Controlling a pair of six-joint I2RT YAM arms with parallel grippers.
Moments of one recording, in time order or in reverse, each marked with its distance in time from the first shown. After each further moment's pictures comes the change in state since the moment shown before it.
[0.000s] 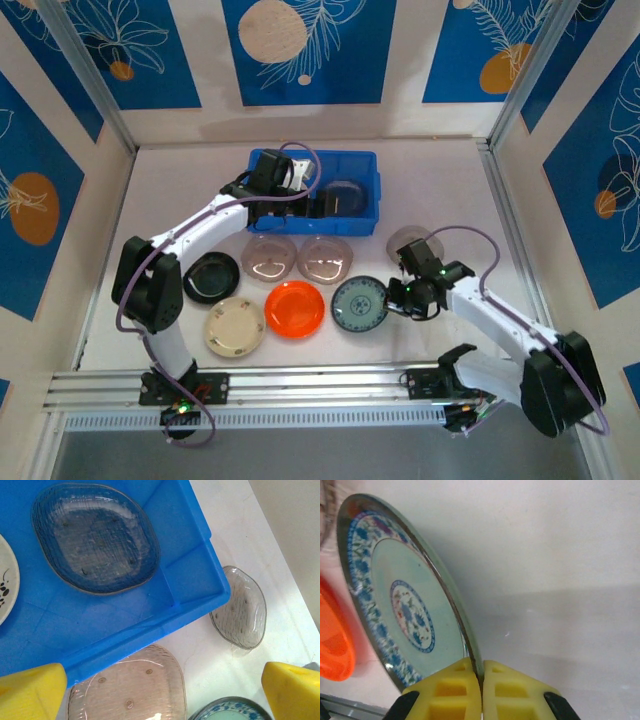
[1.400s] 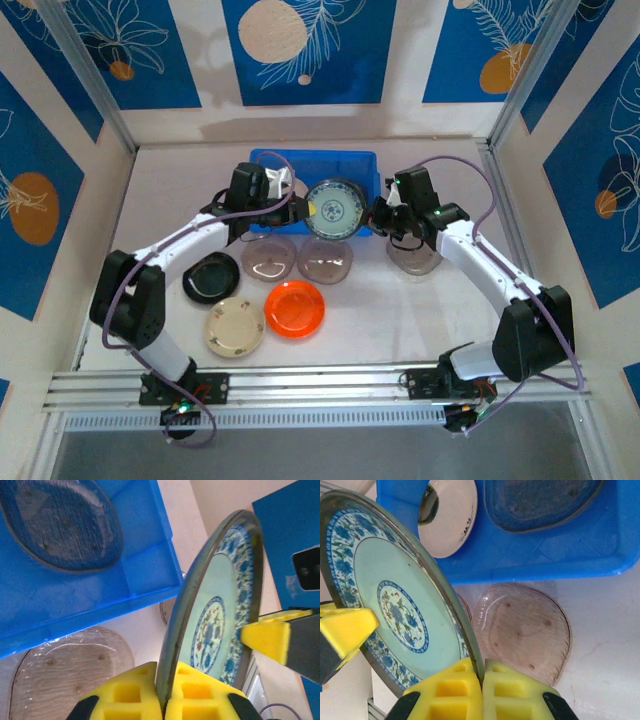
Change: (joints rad) left arm 0.099 -0.140 -0.288 0.315 0.244 -0.268; right arm -0.088 0.335 0.487 0.291 -0.124 -0.011
